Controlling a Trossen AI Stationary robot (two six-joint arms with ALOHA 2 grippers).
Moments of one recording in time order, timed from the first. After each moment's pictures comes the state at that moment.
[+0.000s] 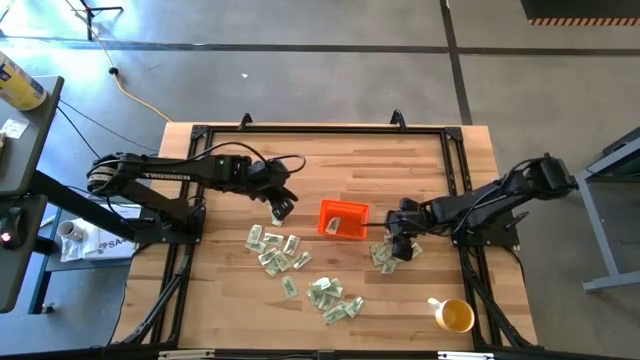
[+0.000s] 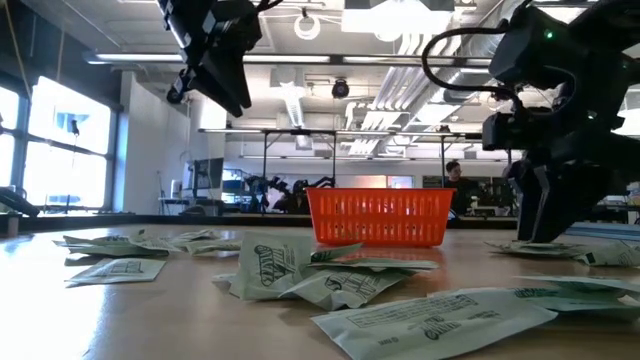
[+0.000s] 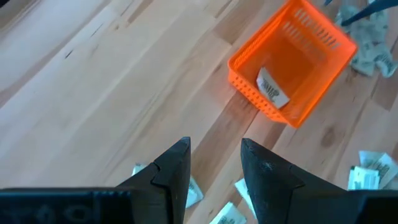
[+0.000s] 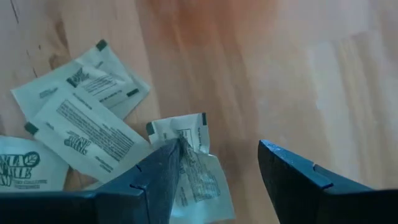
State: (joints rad) left arm 0.07 1.33 1.10 -0.76 -0.18 -0.53; right arm 0.17 1.32 0.47 -0.32 0.12 0.41
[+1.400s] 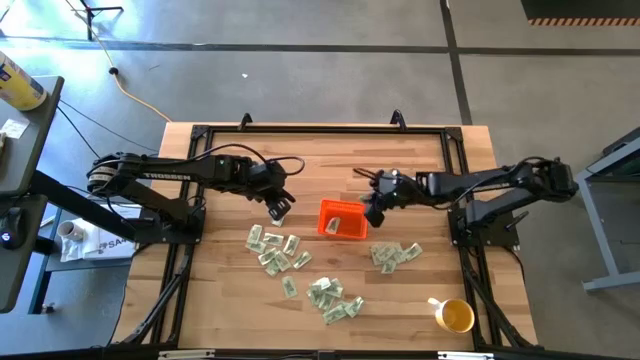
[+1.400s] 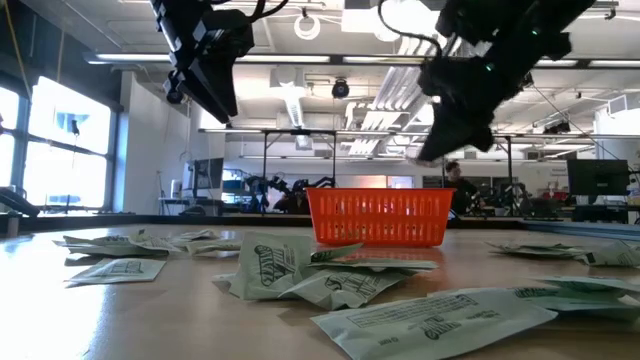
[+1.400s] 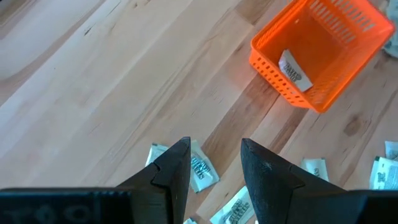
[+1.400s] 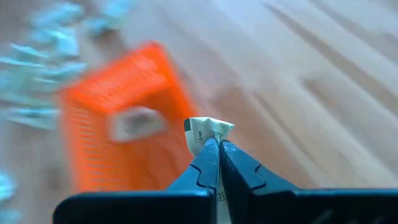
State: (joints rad) left arm 0.07 1.33 1.10 -0.84 -0.20 -0.56; right arm -0.10 1.30 0.70 -0.21 0.12 0.48
